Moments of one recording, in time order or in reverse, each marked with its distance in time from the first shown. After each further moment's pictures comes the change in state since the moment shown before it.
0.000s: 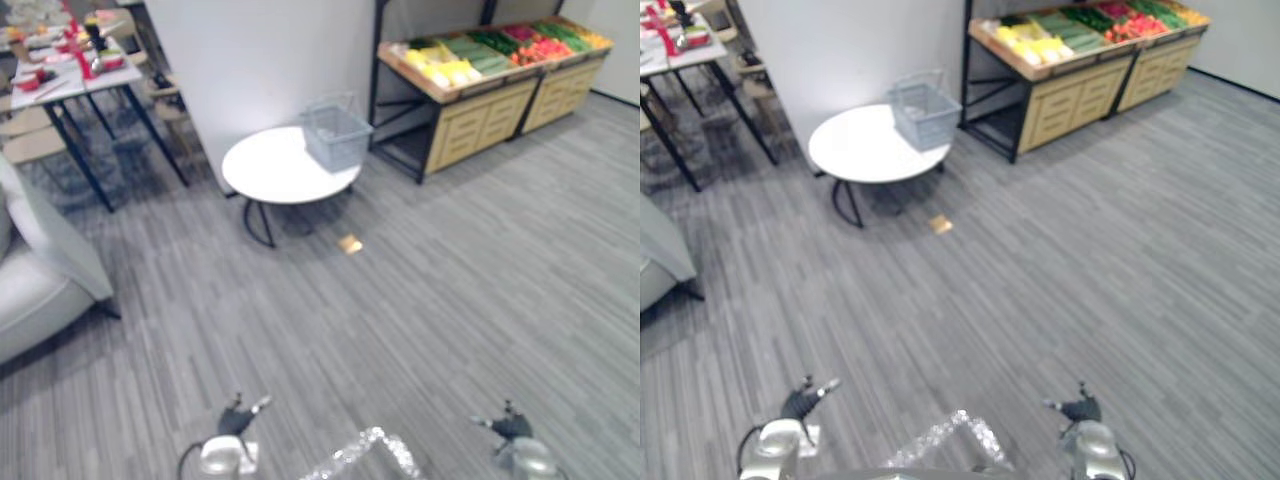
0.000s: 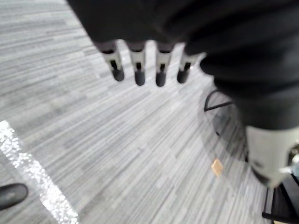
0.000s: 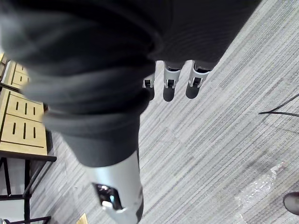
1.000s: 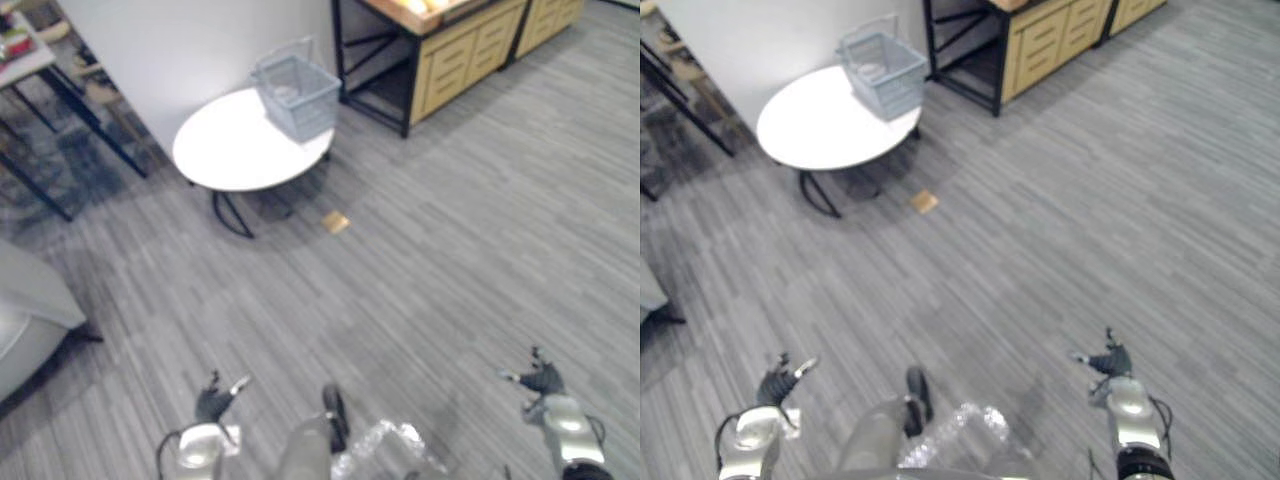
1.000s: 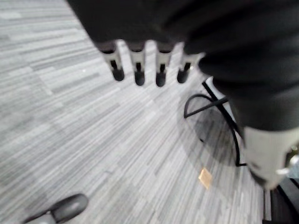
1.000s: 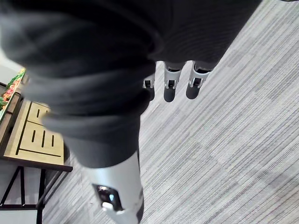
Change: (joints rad) left arm 0.041 0.034 0.072 -0.173 -0.050 -0.035 0.008; right arm -0.066 -0.170 0.047 -0.169 0.052 -0.006 0.022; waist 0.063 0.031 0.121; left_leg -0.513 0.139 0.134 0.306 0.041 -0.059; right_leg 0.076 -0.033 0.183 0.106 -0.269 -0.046
